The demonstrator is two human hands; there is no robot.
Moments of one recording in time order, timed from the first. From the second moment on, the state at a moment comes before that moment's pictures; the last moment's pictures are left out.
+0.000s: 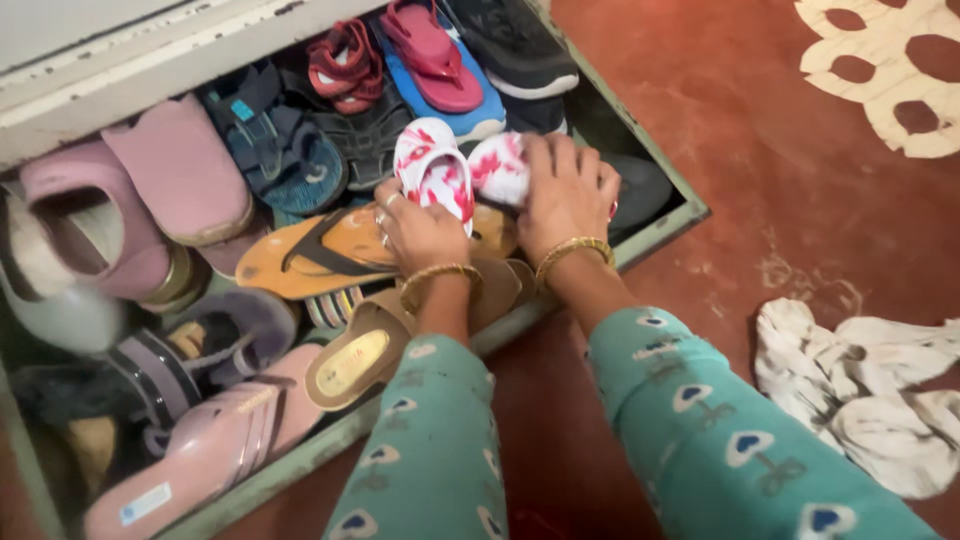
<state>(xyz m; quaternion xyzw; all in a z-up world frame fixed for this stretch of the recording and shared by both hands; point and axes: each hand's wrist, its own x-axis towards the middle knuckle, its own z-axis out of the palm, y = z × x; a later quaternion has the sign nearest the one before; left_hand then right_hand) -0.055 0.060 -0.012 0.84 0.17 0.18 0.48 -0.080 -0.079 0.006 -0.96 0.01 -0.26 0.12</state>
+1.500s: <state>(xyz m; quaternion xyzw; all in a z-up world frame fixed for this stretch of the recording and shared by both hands) 0.016 -0.013 -0.090 0.87 -0.27 0.22 0.34 -0.032 -0.150 0.091 -0.98 -0.05 0.20 0.05</state>
